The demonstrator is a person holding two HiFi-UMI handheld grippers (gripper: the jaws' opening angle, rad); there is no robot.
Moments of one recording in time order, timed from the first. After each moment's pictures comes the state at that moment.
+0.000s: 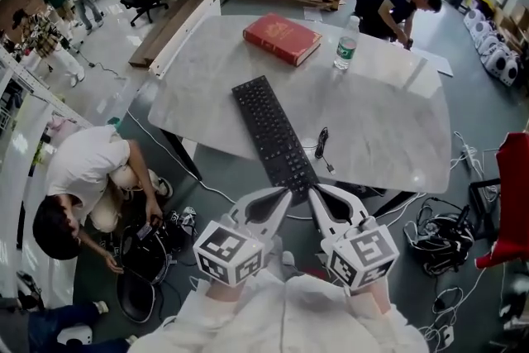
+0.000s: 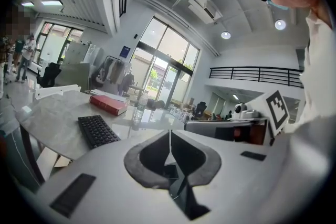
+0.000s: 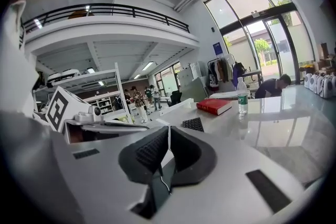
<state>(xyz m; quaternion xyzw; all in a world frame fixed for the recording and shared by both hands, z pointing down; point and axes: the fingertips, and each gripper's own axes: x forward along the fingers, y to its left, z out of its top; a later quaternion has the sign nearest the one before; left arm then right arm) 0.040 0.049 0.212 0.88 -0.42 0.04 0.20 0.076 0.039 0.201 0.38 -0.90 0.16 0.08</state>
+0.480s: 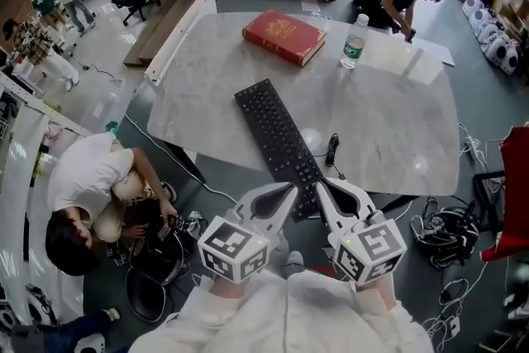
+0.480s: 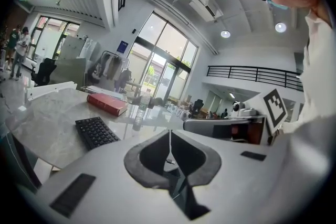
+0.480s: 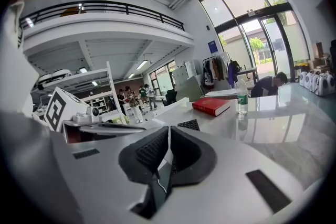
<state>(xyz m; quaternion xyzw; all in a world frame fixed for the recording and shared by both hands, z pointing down) 0.017 -0.005 0.219 0.89 -0.39 0.06 0.22 0.053 -0.017 0.206 0.41 -0.89 0.18 0.09</state>
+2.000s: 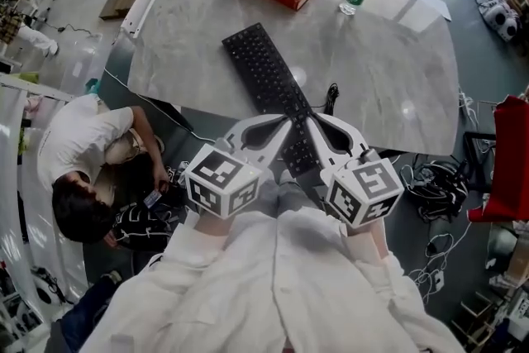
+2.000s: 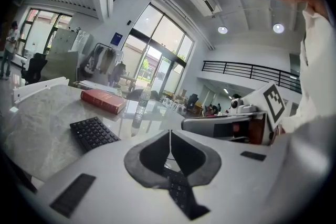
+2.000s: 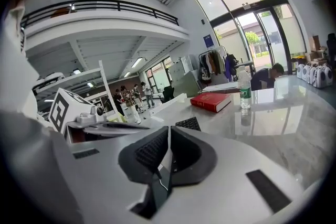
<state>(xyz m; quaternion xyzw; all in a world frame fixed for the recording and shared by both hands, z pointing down) -0.003 -0.060 0.238 0.90 -0.35 0.09 0.23 0.027 -0.068 0.226 0.42 -0.88 0.21 0.09</state>
